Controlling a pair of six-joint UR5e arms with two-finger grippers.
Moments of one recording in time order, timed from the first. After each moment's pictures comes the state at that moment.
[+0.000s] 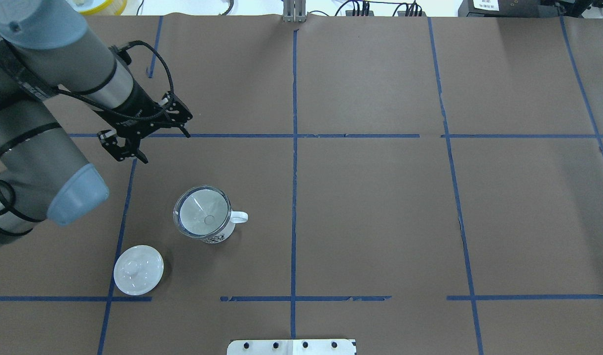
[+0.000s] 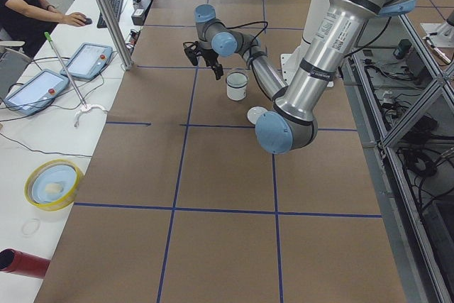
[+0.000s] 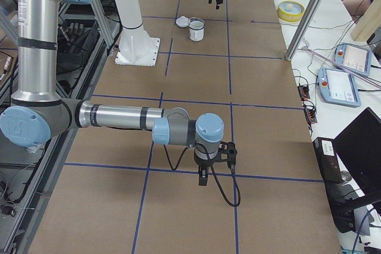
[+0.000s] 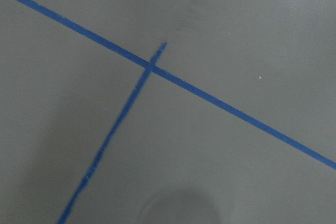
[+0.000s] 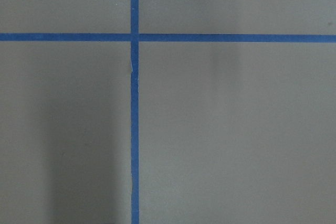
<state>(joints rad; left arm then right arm) -0.80 -2.08 -1.88 -1.46 -2.22 -1.57 1.57 -1.68 1.66 -1.57 2.29 0.01</state>
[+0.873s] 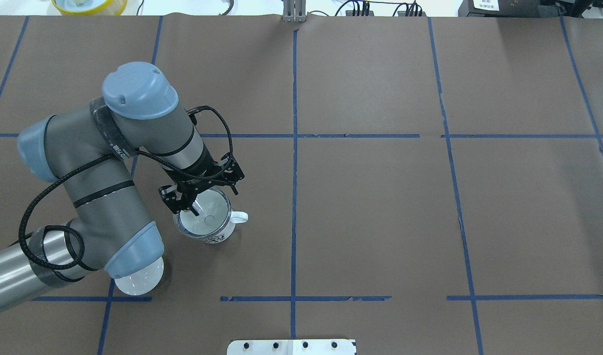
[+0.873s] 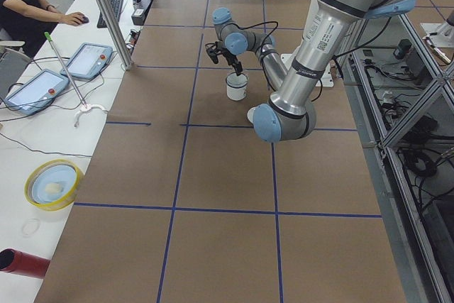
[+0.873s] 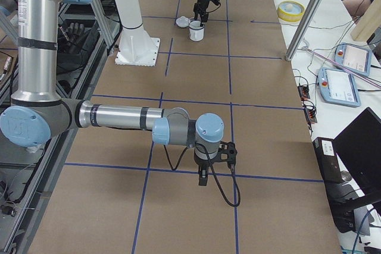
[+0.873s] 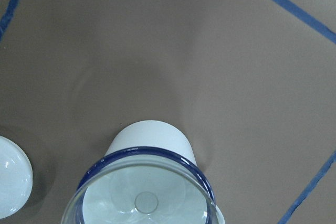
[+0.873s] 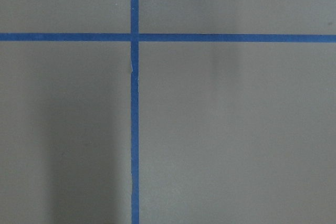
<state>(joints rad) -0.63 -2.14 -1.83 -1.47 -2.20 -1.64 1.57 -1.68 1.66 -1.57 2.29 0.01</state>
